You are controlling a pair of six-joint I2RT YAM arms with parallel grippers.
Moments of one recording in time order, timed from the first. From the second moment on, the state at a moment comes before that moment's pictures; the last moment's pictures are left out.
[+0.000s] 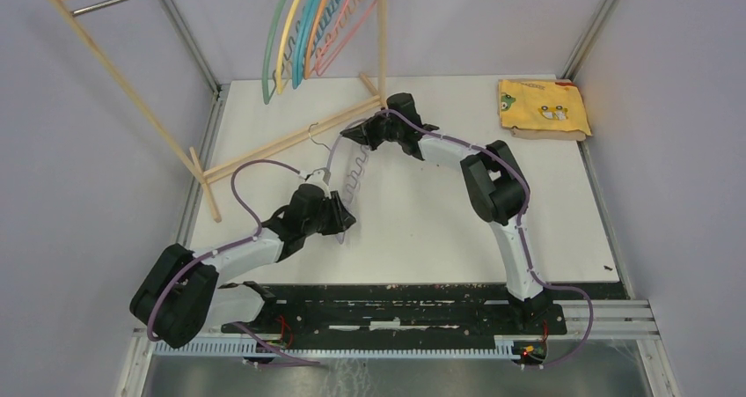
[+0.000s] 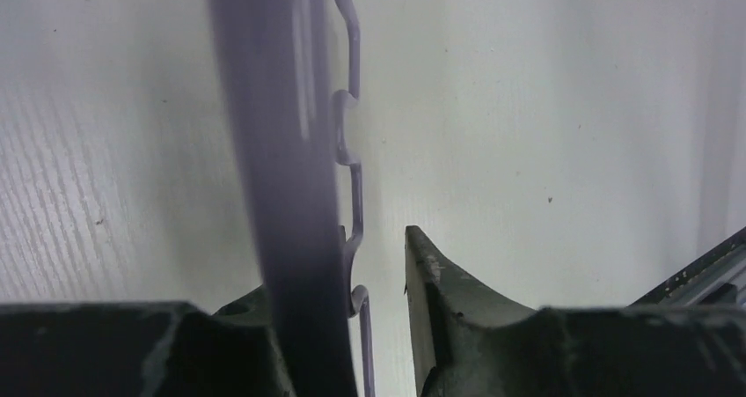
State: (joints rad) left arm -0.56 1.22 0.42 0.13 0.05 -0.67; right arm 0.56 2.29 1.69 0.11 -0.43 1.59
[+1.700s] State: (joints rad) left arm -0.20 1.10 1.22 -0.56 -0.66 -0.30; right arm 0.50 1.96 1.74 -0.90 -0.04 0.41
